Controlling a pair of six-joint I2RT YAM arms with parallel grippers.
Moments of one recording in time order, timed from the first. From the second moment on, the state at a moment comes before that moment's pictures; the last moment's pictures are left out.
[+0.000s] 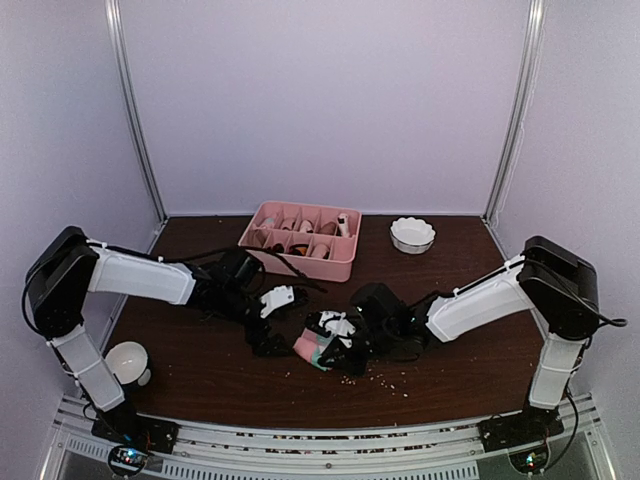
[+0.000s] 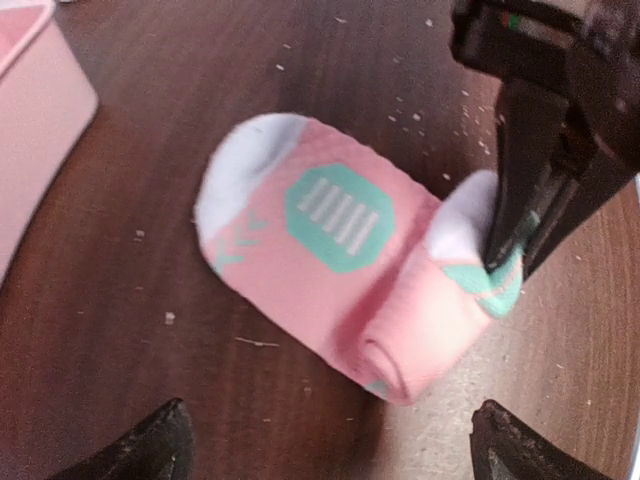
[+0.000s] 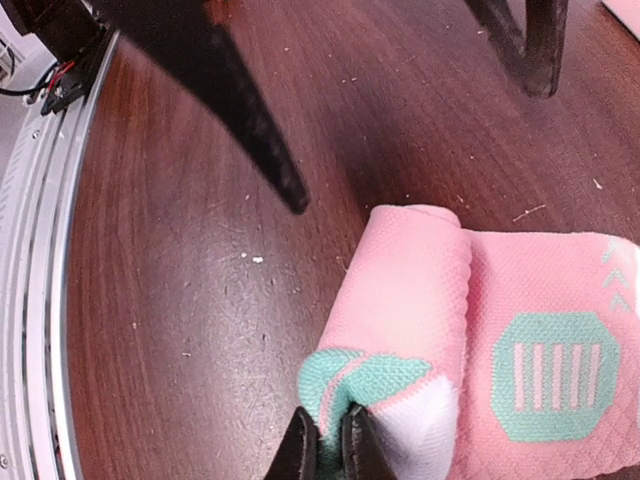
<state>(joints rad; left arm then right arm) -0.73 1.70 0.91 -0.19 0.45 0.49 1.00 1.85 0.89 0.17 -0.36 -0.08</state>
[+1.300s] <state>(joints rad) -0.93 1.75 1.02 -0.25 0.36 0.93 0.74 2.00 0.83 0.46 -0.90 0.57</state>
